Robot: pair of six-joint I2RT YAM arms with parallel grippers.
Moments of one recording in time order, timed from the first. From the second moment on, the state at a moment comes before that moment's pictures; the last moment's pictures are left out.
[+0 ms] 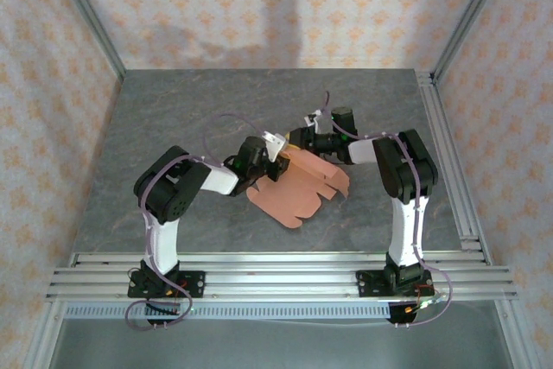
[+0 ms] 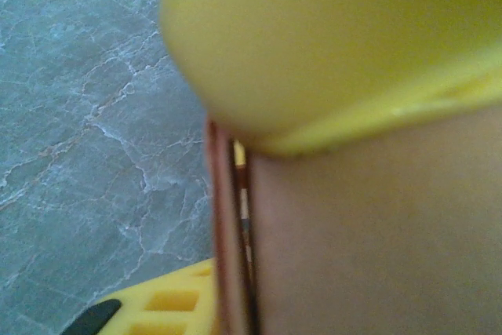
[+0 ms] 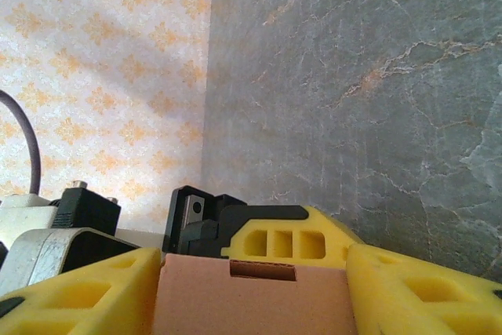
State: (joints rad) left arm -0.55 1.97 0.87 0.56 0.19 -0.11; right arm 0.30 2.07 1.08 0.42 -1.09 0.86
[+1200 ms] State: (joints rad) left arm -0.53 1.98 0.89 0.57 0.27 -0.20; right arm 0.30 2.06 1.12 0.24 -1.08 0.72
